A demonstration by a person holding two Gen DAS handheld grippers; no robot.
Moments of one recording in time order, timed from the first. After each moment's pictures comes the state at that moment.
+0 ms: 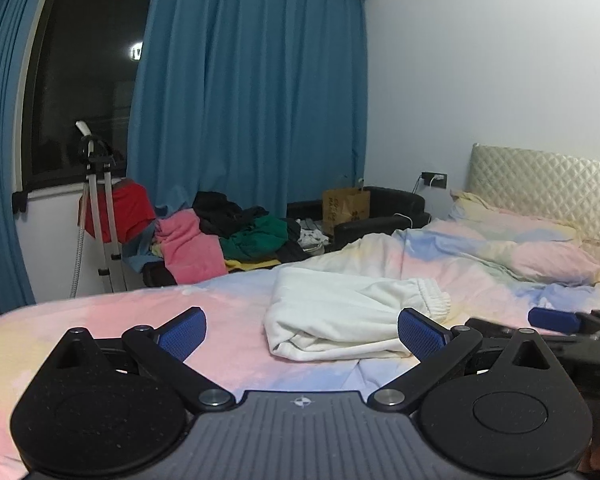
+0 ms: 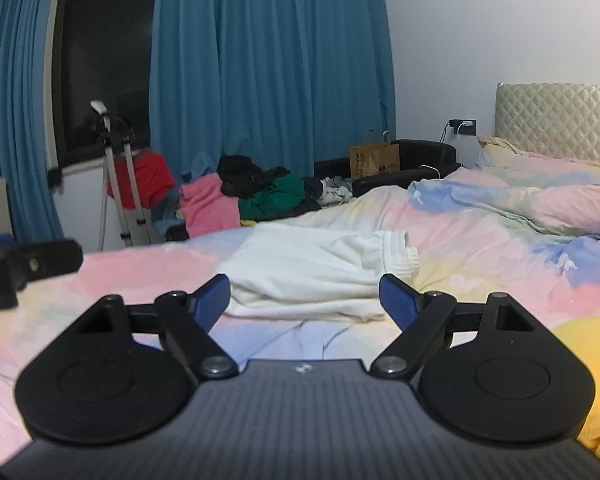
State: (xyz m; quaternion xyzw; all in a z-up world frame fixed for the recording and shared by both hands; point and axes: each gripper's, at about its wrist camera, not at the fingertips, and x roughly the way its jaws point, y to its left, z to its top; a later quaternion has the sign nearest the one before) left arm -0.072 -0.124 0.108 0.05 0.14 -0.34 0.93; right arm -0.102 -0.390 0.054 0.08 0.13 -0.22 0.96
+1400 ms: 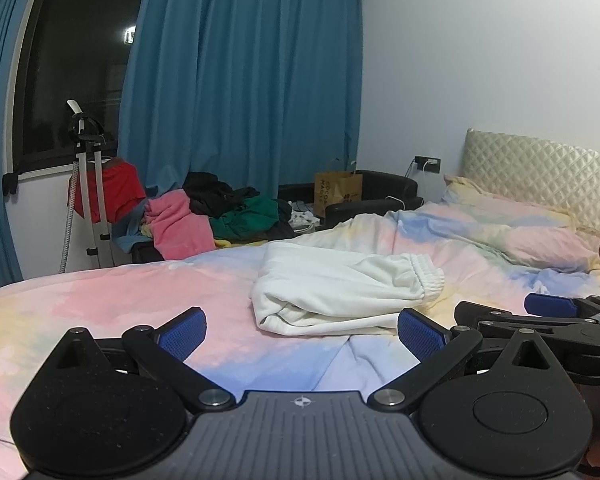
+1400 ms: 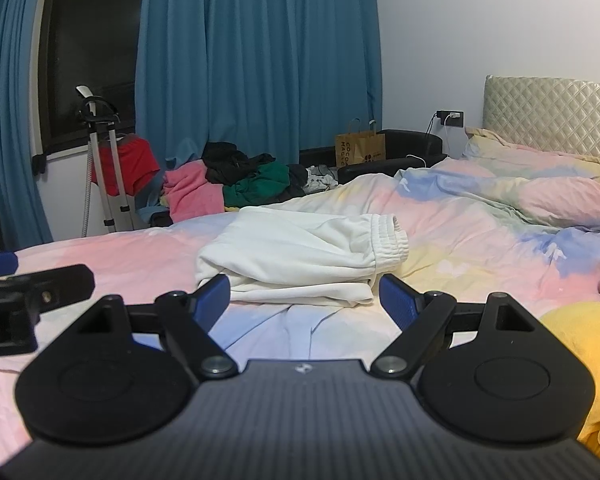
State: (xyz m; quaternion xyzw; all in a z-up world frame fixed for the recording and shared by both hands) left arm -0.071 -0.128 0.084 0.05 0.16 -0.35 0.92; right arm -0.098 -0.379 0.045 0.07 0.14 -0.25 0.95
